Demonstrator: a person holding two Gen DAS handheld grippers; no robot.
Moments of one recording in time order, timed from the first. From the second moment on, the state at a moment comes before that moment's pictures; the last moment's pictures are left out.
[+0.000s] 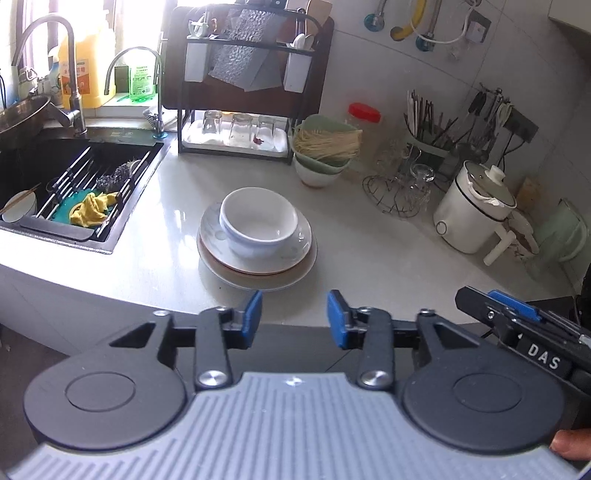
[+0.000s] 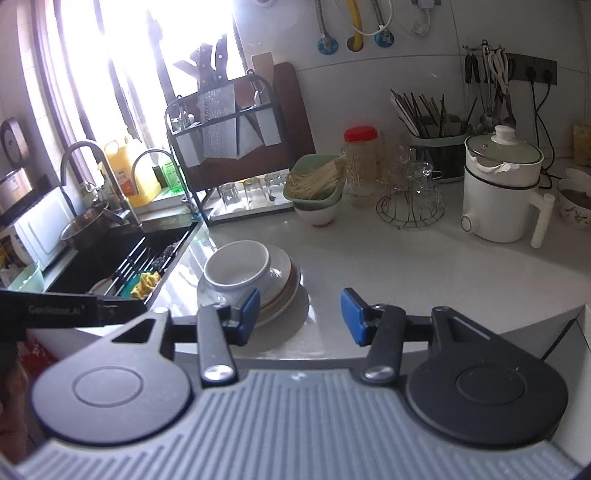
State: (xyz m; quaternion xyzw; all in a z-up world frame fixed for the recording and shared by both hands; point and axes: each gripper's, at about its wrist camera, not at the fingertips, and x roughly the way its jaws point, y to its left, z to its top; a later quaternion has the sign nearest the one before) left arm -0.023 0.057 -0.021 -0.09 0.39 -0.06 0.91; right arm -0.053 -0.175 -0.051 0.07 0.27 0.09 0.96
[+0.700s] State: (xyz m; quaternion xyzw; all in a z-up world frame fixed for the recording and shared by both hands) left arm -0.023 0.058 -0.022 -0.05 0.40 -0.05 0.92; right arm -0.057 -0.188 -0.061 0.11 0.28 0.06 0.95
